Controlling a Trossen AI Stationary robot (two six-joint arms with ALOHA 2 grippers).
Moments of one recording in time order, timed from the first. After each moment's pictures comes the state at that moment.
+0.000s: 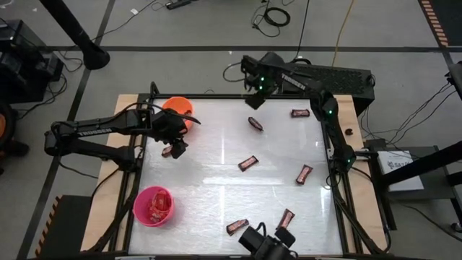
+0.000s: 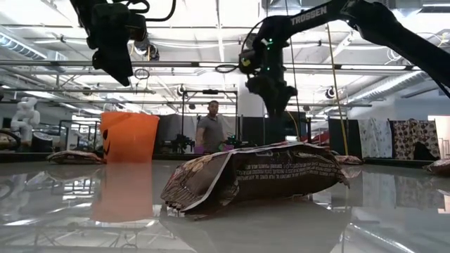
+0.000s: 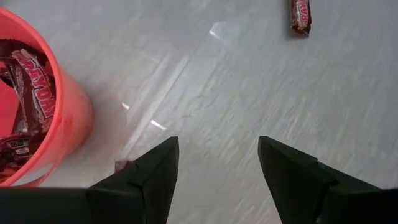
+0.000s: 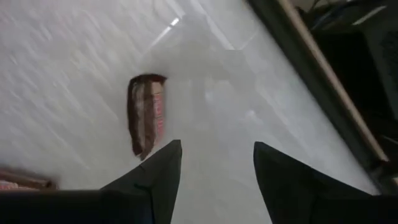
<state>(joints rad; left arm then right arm) 0.24 1.05 0.94 -0.91 0.03 -0.33 -0.67 2.24 2.23 -1.54 0.02 0.09</state>
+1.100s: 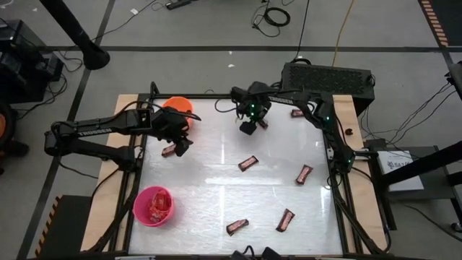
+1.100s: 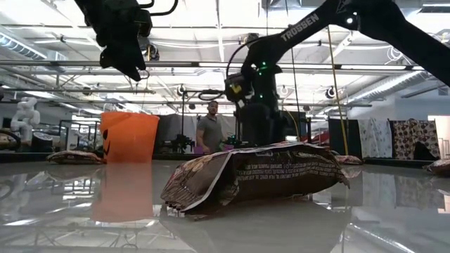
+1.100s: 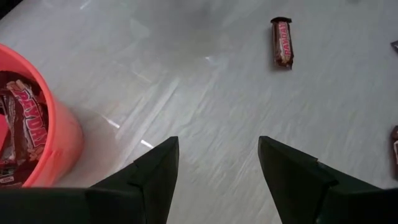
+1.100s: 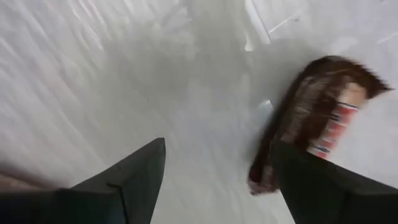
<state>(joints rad) 0.24 1.05 0.94 -0.81 0.03 -0.36 -0.51 2.24 1.86 -1.26 -0.07 0.08</state>
